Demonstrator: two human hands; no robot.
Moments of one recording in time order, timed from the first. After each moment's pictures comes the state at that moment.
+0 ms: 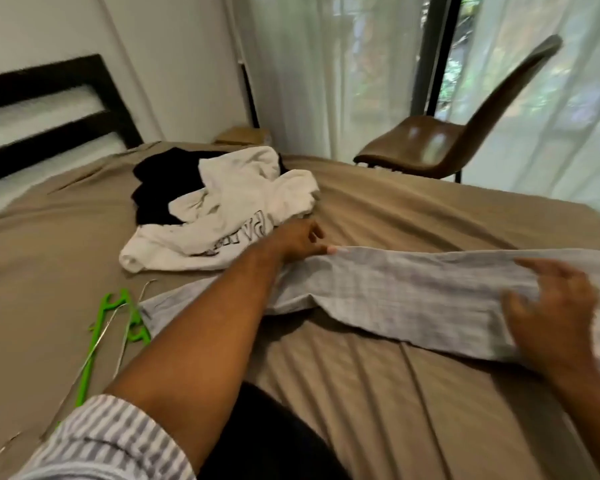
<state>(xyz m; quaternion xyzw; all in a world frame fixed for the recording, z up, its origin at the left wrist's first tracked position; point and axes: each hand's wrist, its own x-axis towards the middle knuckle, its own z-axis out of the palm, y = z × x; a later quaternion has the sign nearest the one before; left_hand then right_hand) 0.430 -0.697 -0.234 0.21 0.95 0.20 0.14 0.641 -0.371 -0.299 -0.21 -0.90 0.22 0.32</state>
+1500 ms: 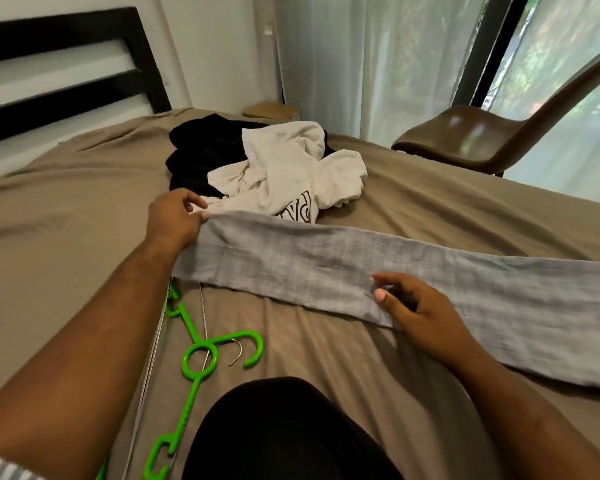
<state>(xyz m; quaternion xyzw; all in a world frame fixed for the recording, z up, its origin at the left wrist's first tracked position) 0.414 -0.943 -0.253 -0.08 0.94 0.30 -0.15 0.579 -0.558 -0.311 0.03 -0.87 0.49 0.05</state>
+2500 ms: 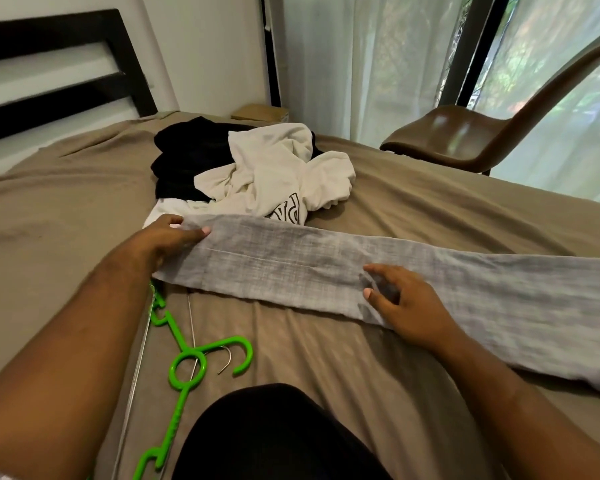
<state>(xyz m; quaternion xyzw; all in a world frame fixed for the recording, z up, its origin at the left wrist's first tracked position) 0.412 -0.949 -0.262 -0.19 0.86 0.45 0.10 0.557 -0.555 -0.314 0.04 -0.93 0.36 0.05</state>
